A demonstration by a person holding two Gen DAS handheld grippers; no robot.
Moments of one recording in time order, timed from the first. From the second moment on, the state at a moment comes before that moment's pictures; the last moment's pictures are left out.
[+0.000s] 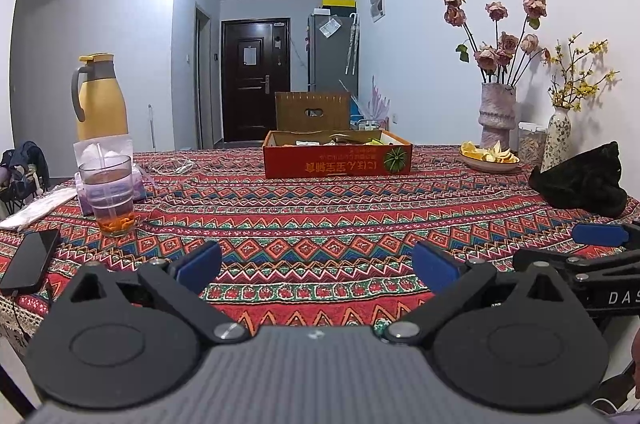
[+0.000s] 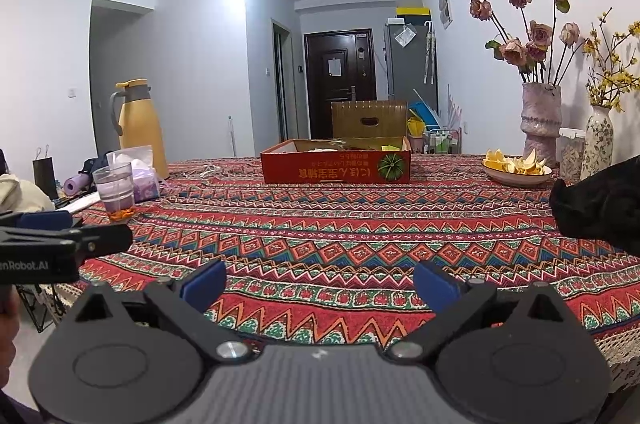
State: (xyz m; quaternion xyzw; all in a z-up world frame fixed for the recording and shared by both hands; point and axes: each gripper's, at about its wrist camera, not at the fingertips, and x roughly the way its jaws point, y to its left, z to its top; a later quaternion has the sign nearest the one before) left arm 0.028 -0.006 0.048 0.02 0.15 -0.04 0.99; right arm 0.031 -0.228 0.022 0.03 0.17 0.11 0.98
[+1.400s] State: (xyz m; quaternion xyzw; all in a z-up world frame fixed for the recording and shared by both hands) left arm 0.029 -0.005 0.048 0.02 0.16 -0.05 0.99; right arm 0.030 -0.229 0.021 0.03 0.17 0.11 0.98
